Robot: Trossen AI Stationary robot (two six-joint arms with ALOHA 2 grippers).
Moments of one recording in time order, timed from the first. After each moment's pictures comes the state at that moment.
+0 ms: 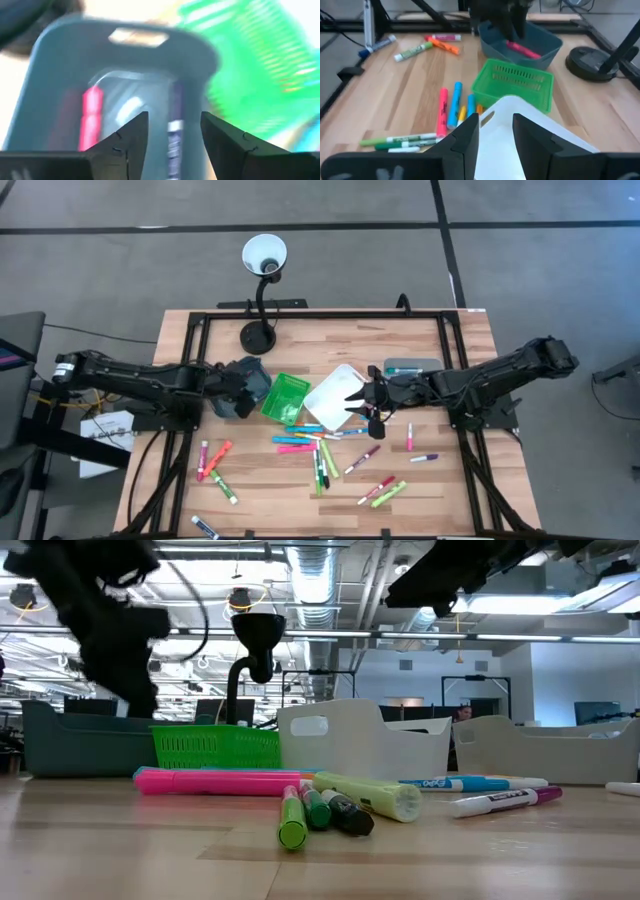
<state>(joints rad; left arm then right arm) -0.06 0.90 0.53 -0.63 -0.35 -0.61 0.19 1.27 0.78 0.01 0.17 0.03</state>
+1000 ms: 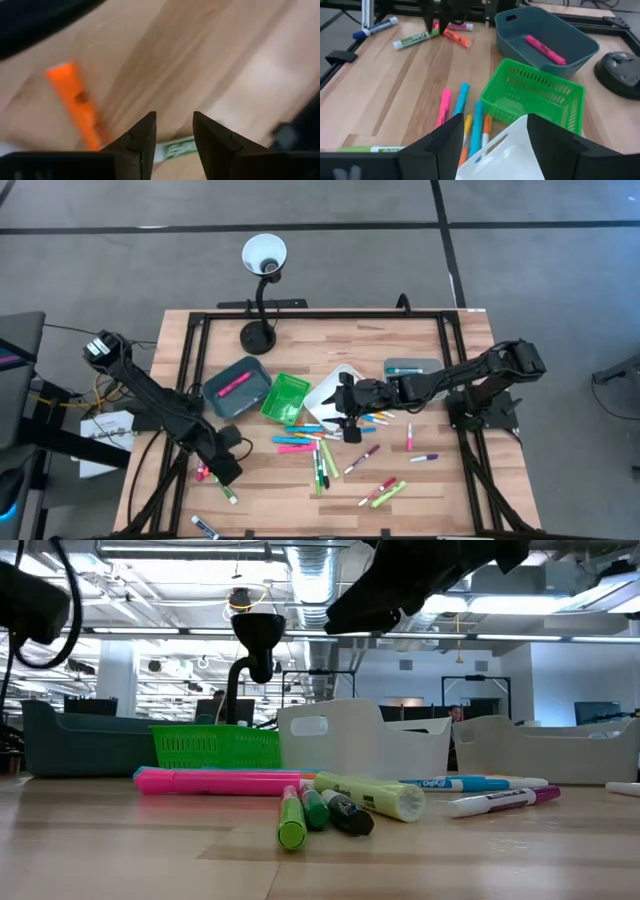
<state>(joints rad) -0.76 1.24 0.64 -0.65 0.01 -1.40 0.15 1.56 0.96 0.06 0.07 -0.06</state>
